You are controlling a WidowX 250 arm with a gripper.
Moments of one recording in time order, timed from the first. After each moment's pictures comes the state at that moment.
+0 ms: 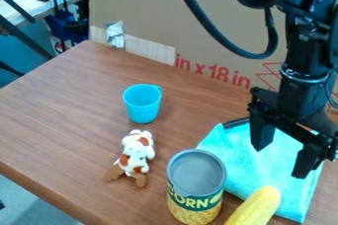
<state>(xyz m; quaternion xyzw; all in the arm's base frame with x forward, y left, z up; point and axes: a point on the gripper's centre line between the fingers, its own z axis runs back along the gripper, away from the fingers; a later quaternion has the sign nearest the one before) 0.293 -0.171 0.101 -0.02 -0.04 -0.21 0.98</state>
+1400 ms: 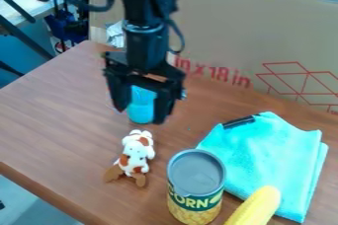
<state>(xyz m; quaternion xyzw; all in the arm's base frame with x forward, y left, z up) 0.268 0.002 0.115 0.00 -0.01 0.04 1.00</state>
